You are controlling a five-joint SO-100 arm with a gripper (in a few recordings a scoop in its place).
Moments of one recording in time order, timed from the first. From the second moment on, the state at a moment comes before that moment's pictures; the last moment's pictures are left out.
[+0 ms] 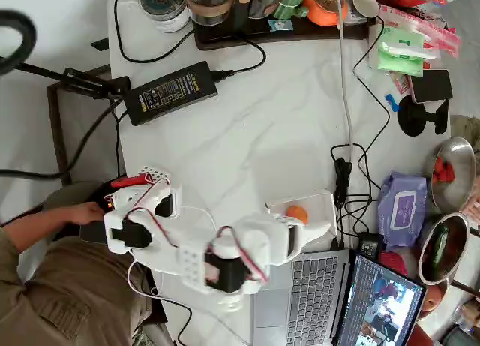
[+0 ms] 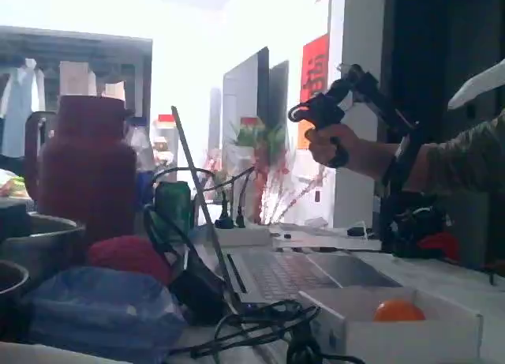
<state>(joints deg) 8.8 107.9 68.2 100.4 -5.2</state>
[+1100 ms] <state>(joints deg) -2.1 153.4 102.8 100.5 -5.7</state>
